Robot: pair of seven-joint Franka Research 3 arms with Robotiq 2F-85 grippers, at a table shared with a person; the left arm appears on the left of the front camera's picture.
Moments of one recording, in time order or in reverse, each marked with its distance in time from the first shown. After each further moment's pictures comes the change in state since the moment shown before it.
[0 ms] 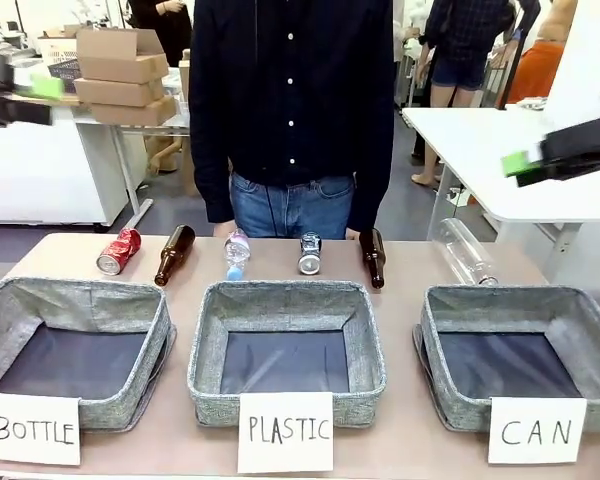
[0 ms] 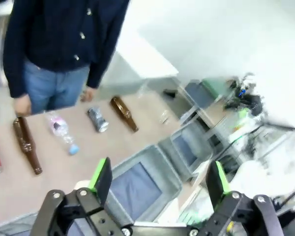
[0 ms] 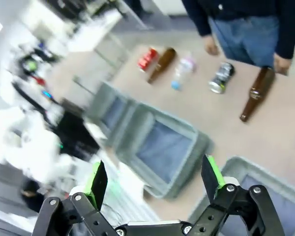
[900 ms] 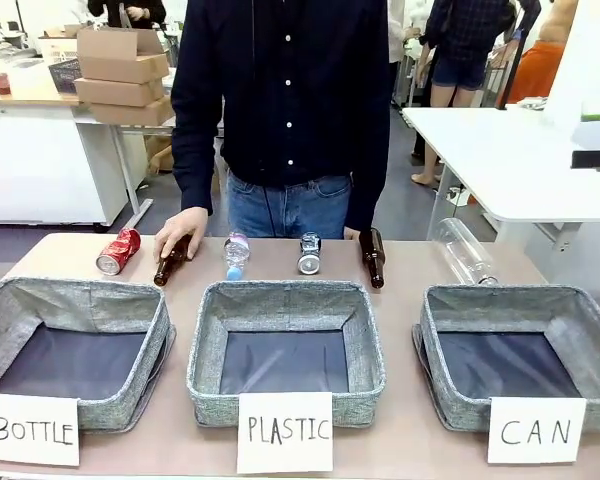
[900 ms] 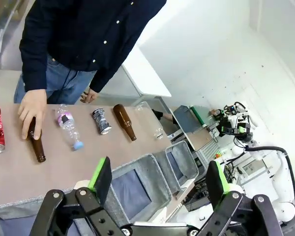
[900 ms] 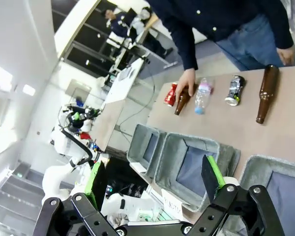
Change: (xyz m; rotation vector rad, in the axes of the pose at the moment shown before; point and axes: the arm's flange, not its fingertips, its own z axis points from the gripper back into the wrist) left arm -0.013 0.052 0.040 -0.004 -0.087 0.165; right arm -0.006 -0.024 0.043 0.094 -0.176 -0.264
